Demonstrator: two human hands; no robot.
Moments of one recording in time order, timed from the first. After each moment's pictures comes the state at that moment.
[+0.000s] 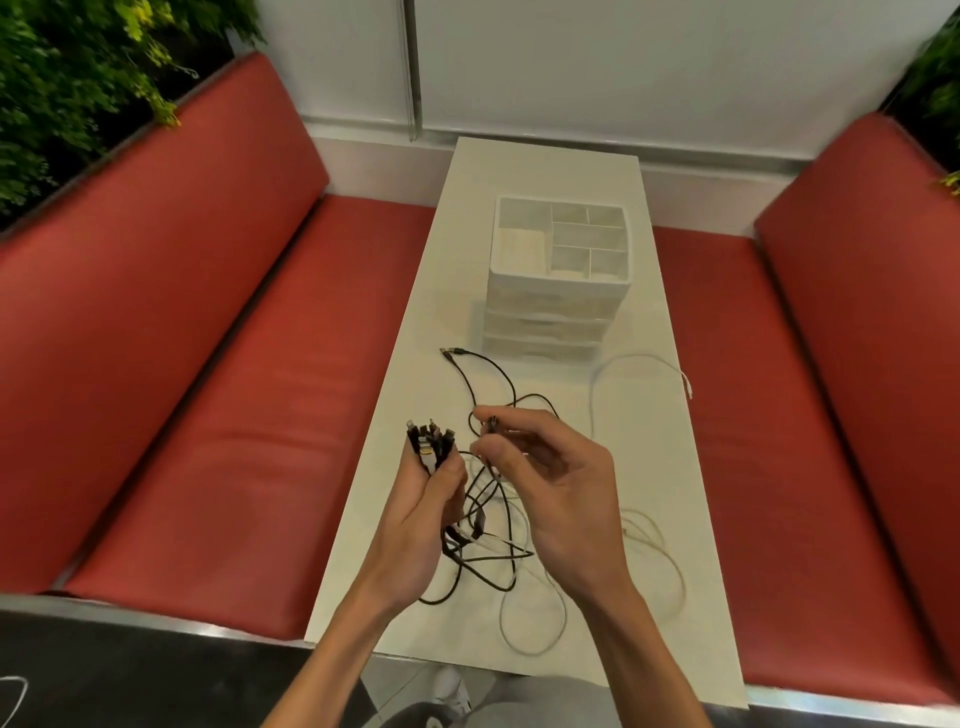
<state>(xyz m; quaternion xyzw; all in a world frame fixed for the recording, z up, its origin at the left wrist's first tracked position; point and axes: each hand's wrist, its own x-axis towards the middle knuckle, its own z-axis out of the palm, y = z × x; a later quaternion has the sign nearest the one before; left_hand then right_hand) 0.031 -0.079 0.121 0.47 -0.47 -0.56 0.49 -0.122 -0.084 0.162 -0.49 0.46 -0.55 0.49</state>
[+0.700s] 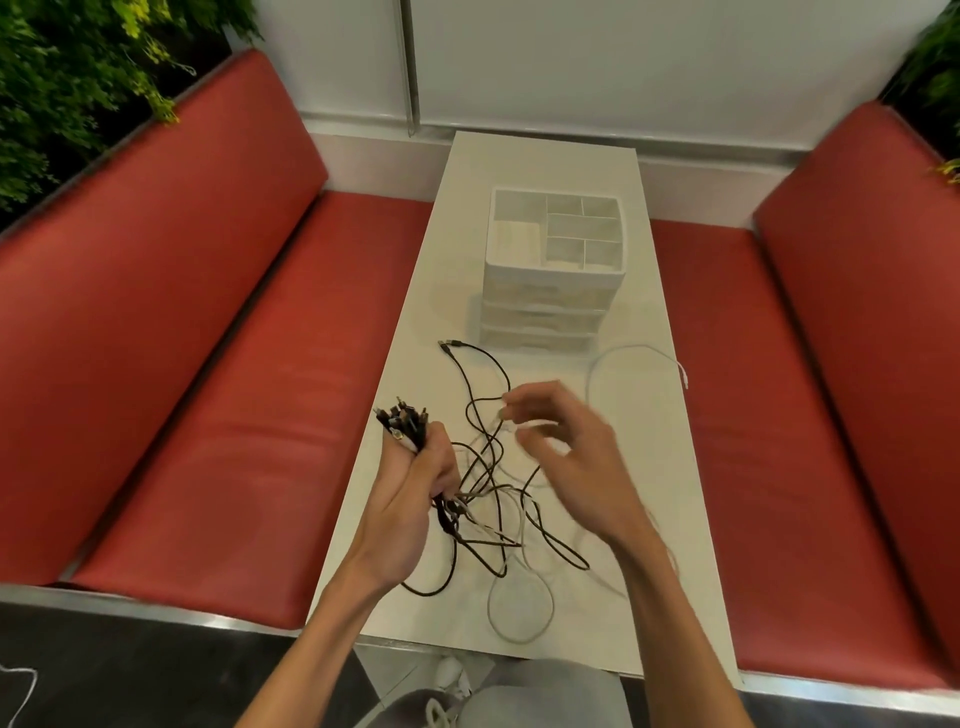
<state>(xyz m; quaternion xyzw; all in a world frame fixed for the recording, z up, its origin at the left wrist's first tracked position) 0.031 -0.081 0.129 0.46 -0.46 -0.56 0.52 -0.165 -0.109 0.135 -0.63 0.52 -0.42 0.40</state>
